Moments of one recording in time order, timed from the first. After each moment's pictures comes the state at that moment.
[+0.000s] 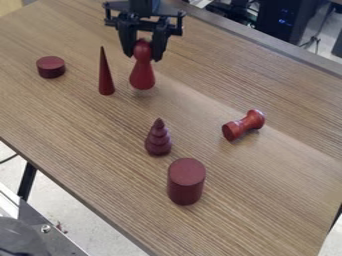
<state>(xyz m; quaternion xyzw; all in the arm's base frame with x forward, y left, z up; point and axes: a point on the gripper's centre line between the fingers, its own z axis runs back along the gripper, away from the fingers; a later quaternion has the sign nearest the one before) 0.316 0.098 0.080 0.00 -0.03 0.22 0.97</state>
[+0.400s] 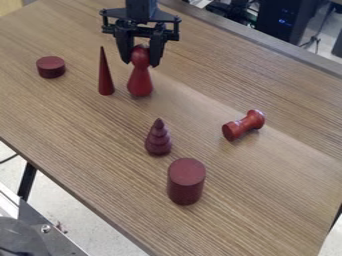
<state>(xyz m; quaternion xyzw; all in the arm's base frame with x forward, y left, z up) 0.314 0.098 0.078 -0.02 -0.02 0.23 0.97</state>
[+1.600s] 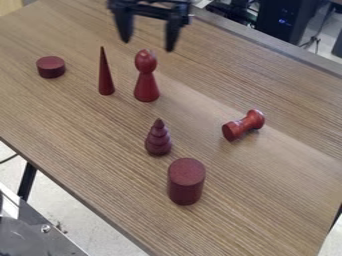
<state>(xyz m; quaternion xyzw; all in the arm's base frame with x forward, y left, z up) 0.305 0.060 0.126 0.02 -0.06 0.17 0.98</state>
